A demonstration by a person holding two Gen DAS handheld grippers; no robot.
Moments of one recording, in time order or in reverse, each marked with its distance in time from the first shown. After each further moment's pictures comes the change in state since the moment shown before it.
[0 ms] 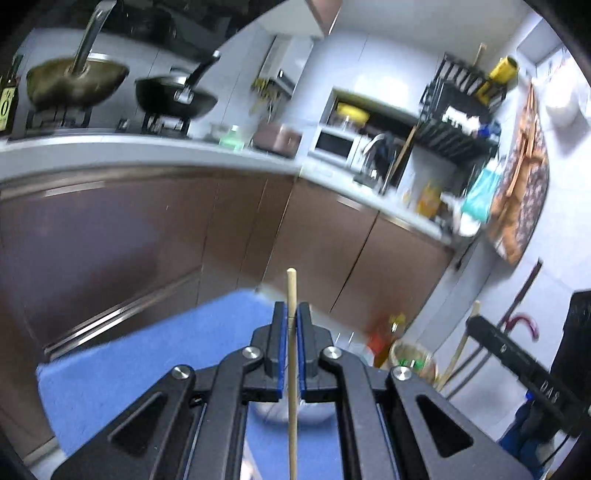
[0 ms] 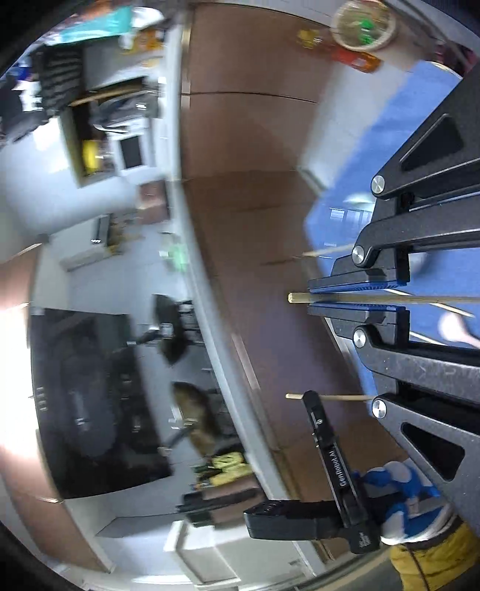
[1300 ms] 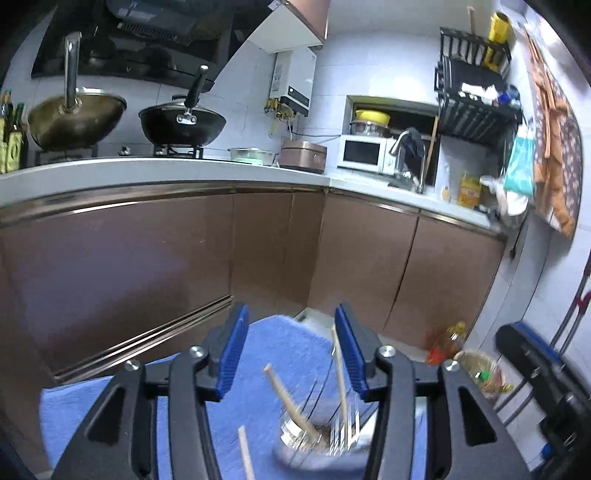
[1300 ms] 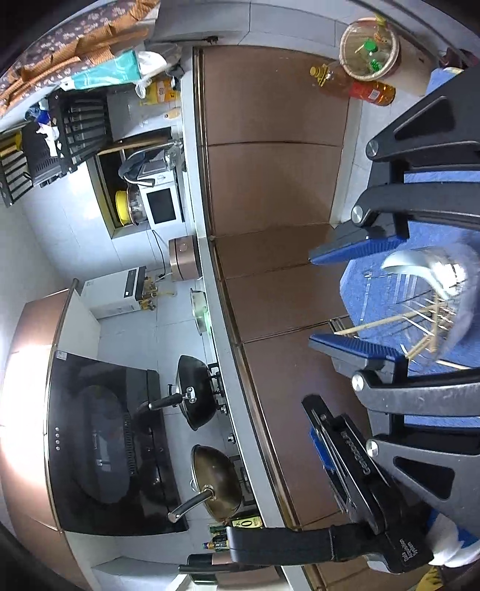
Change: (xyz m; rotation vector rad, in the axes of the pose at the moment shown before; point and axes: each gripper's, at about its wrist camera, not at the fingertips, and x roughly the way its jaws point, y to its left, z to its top) left arm 0.085 -0.030 -0.057 0.159 -0.093 0.232; right arm 0.030 -0.041 -0.058 0.014 -0.113 -0.223
